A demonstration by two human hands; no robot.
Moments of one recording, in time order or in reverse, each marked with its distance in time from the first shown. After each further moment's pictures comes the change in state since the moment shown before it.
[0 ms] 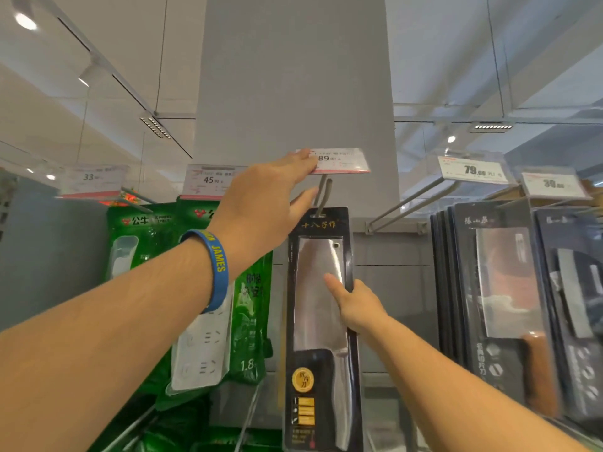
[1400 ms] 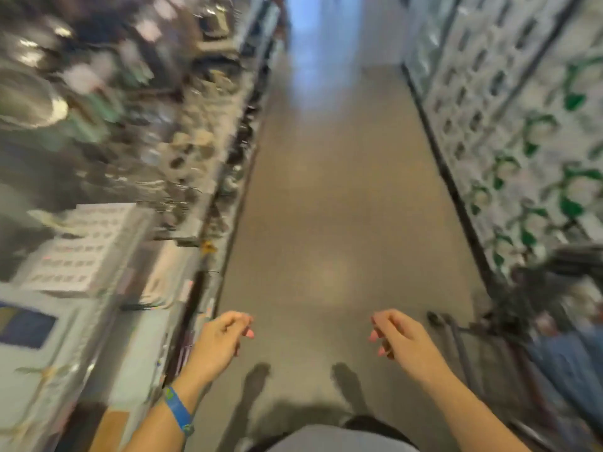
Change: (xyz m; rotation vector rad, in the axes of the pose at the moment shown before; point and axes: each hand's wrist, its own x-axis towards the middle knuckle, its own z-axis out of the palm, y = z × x) left_hand -0.562 0.611 -0.071 -1.428 -1.892 -0.181; right_hand -0.987 0.243 -0.205 0.067 1.066 1.185
